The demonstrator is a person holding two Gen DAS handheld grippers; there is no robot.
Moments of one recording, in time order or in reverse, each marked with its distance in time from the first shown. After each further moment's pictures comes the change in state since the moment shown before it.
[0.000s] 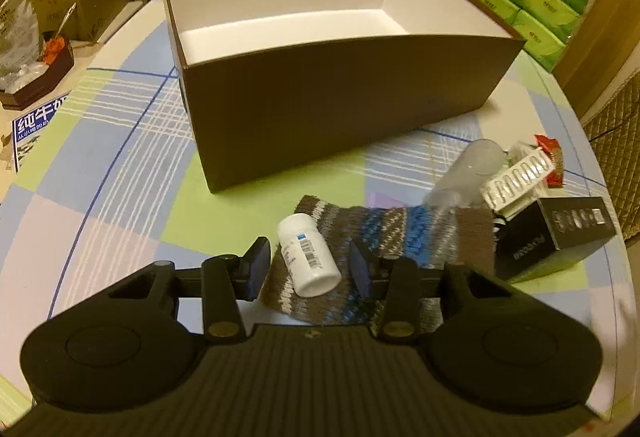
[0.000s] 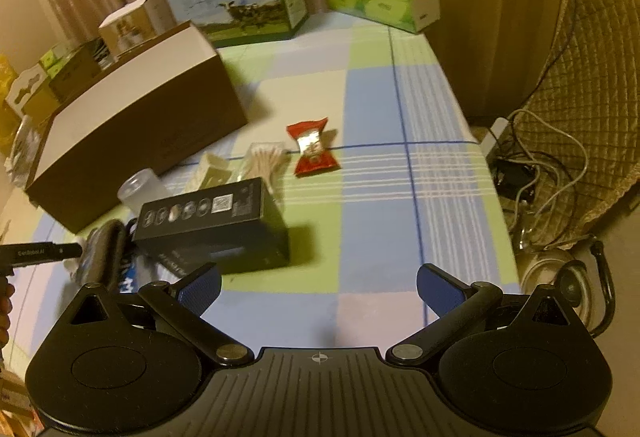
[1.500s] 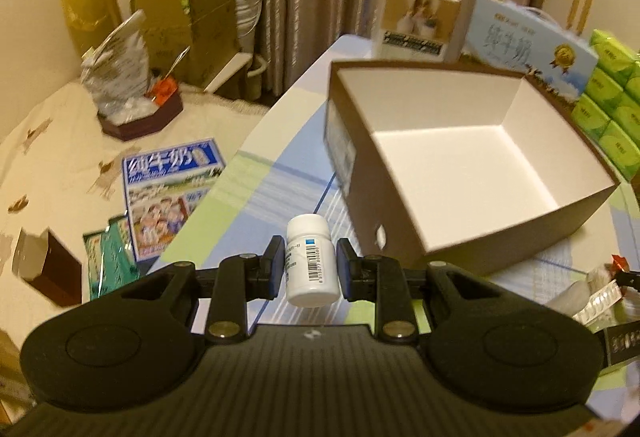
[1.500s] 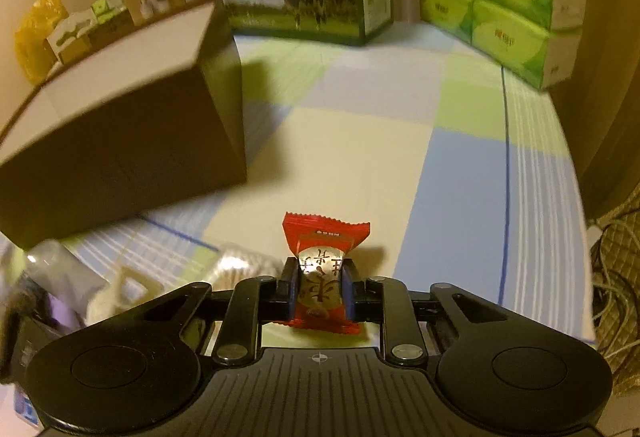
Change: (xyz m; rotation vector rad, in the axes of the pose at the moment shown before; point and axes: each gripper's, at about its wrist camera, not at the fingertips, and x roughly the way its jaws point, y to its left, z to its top) left arm -0.063 0.088 0.063 -0.132 -0.195 0.219; right arm 0.161 0.000 0.118 -0.270 -0.027 0.157
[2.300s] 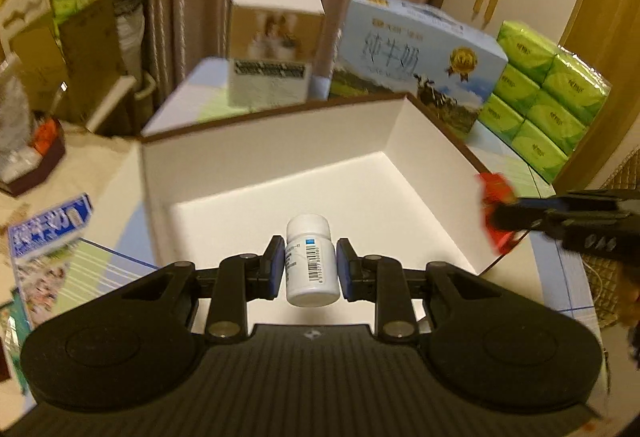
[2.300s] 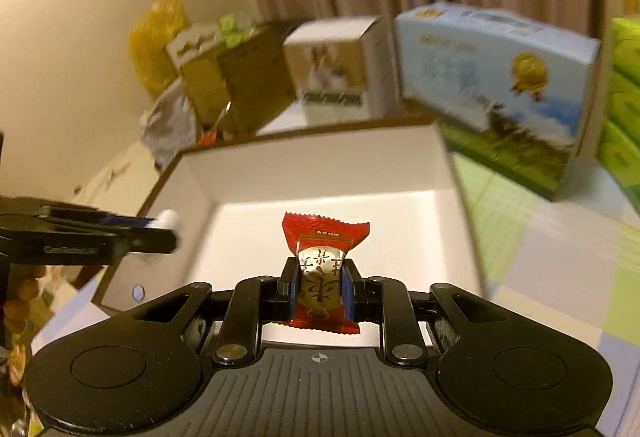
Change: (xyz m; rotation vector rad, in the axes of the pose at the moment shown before) left arm 0.057 -0.108 0.078 0.118 0.042 -0.276; right arm 0.033 0.158 0.128 -0.208 0.002 0.294
